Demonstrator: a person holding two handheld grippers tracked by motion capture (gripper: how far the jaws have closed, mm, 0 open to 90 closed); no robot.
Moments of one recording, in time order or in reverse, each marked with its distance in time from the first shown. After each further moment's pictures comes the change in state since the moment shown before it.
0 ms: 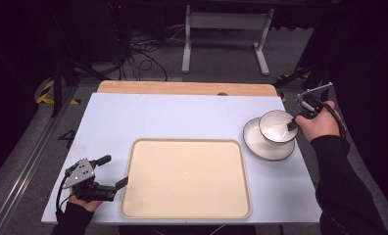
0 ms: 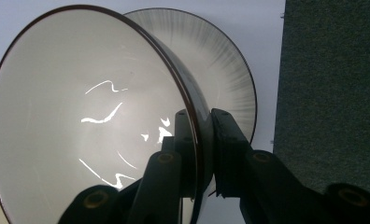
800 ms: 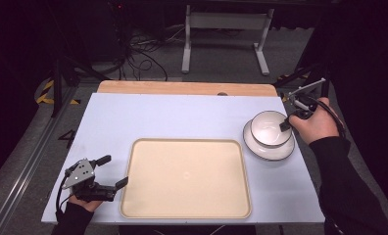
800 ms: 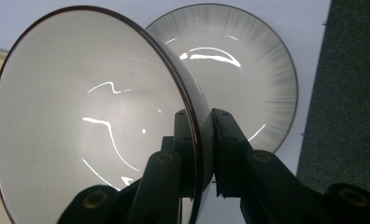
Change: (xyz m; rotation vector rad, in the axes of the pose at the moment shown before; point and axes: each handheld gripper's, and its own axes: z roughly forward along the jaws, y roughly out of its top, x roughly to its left) left arm 0.000 0.000 0.000 -0.002 0.001 0.002; right arm 0.042 -0.008 -0.026 0.011 0.033 -0.114
